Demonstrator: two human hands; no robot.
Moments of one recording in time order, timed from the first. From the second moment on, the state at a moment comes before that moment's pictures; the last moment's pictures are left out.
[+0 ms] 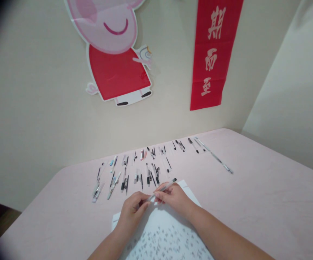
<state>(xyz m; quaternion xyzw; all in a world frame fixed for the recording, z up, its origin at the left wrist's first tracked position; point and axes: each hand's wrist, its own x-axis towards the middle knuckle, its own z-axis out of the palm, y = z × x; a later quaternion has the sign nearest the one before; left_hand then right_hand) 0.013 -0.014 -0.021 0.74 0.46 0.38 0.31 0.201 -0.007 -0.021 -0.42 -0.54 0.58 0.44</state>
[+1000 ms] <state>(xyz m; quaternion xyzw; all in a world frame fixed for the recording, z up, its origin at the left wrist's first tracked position) 0.017 -0.013 -0.021 0.70 0.47 0.38 0.37 0.194 -0.009 -0.018 -0.40 -0.55 0.57 0.45</state>
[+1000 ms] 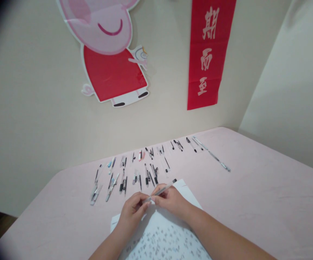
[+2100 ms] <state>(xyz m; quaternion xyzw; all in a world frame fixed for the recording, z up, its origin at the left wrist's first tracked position) 0.016 -0.004 -0.031 0.56 0.48 0.44 0.52 0.231 0.006 -0.019 -0.48 -0.79 0.07 0.37</state>
